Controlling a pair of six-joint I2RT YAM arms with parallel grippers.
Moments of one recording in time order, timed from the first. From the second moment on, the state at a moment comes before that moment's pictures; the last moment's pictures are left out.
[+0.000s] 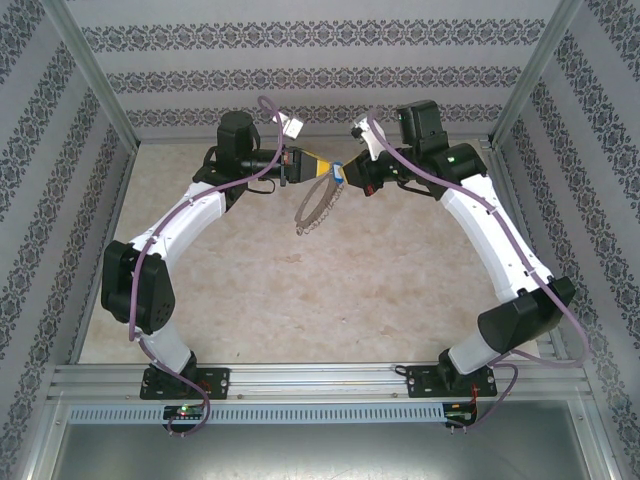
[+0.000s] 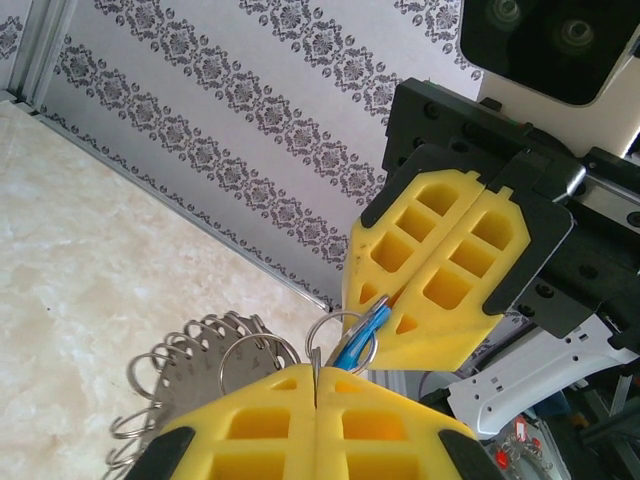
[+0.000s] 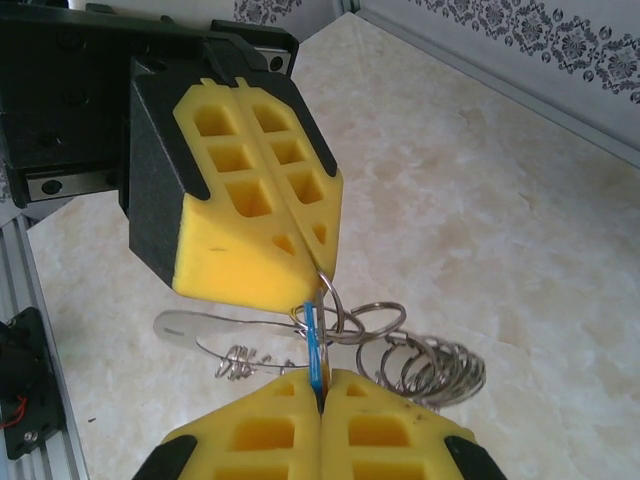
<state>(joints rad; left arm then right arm) -0.34 1.72 1.48 0.06 1.13 -0.44 0.38 1.56 1.75 -0.88 -0.61 -0.15</state>
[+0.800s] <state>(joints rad) -0.36 1.71 1.48 0.05 1.13 -0.43 0.34 1.57 1.83 -1.04 -0.57 -0.26</state>
